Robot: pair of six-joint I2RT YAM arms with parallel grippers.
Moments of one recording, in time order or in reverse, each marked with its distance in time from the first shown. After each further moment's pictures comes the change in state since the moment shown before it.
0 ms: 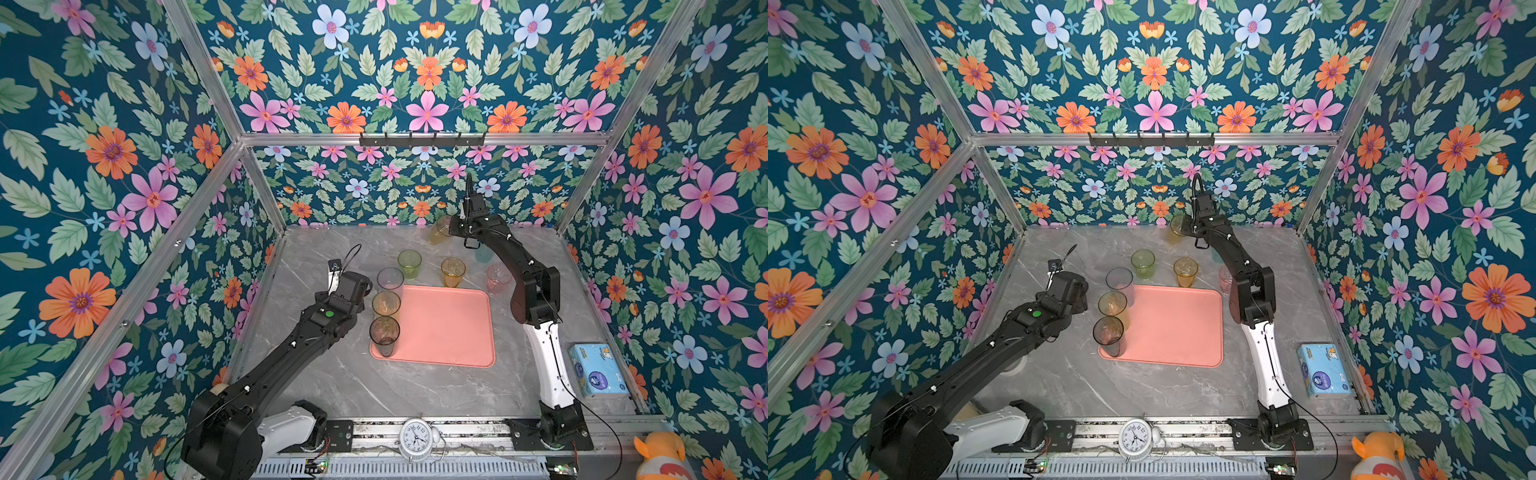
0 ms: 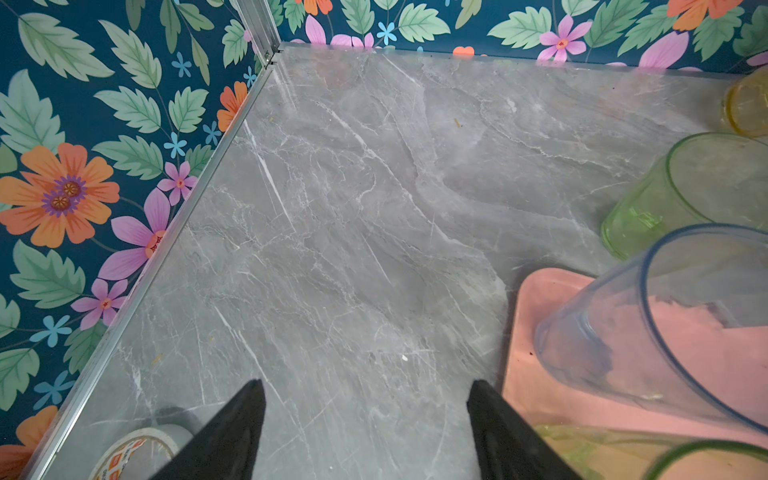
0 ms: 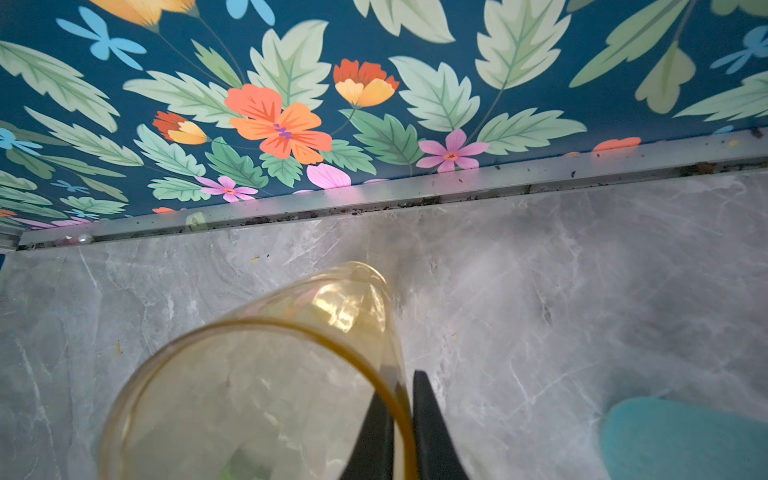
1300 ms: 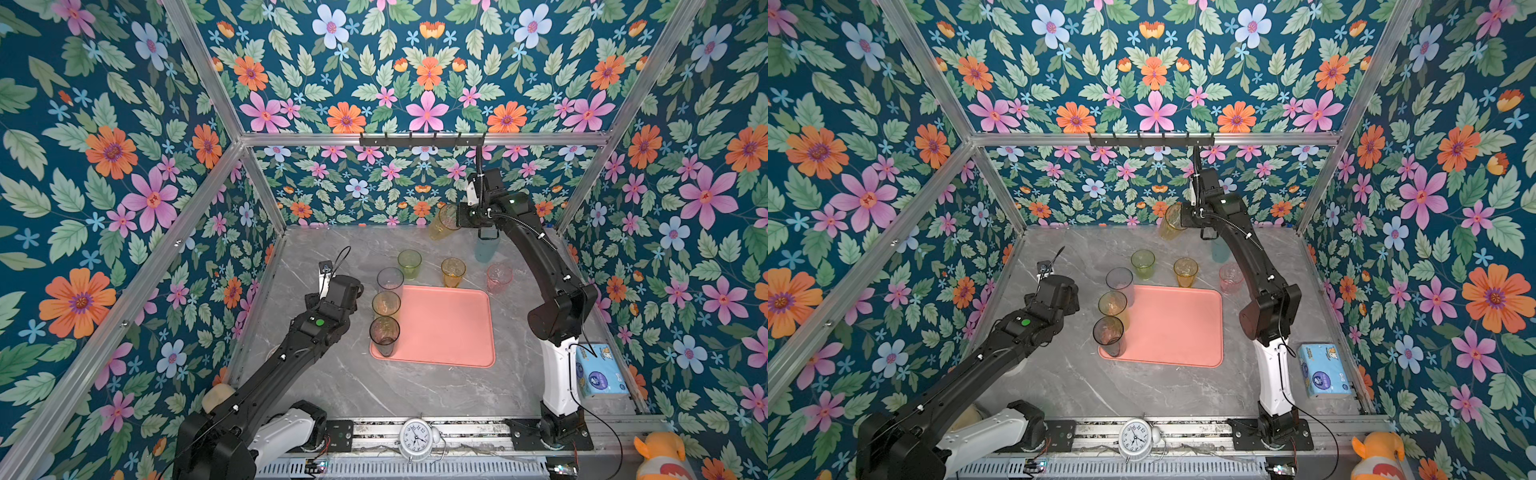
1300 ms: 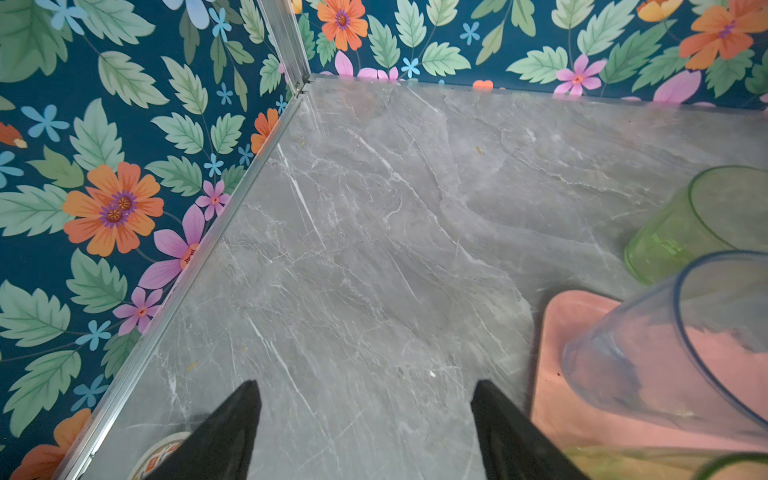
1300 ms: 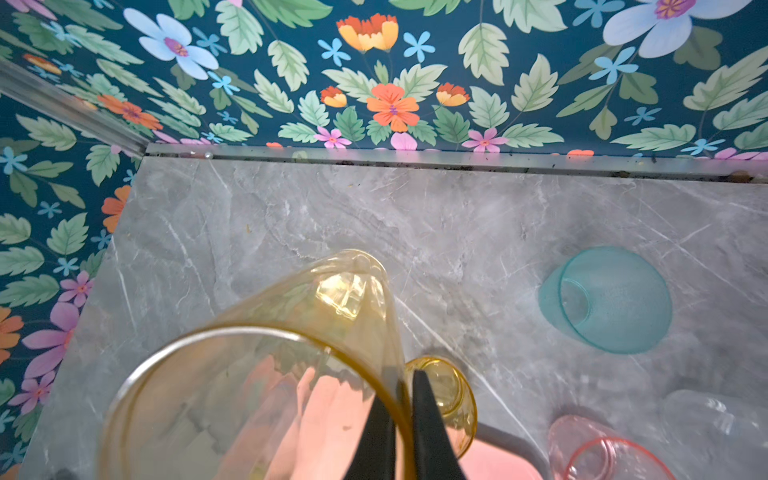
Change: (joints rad) left arm 0.042 -0.105 -0.055 0.037 -0.042 0.055; right arm 0.085 -0.343 0.055 -0.435 -0.027 -0.105
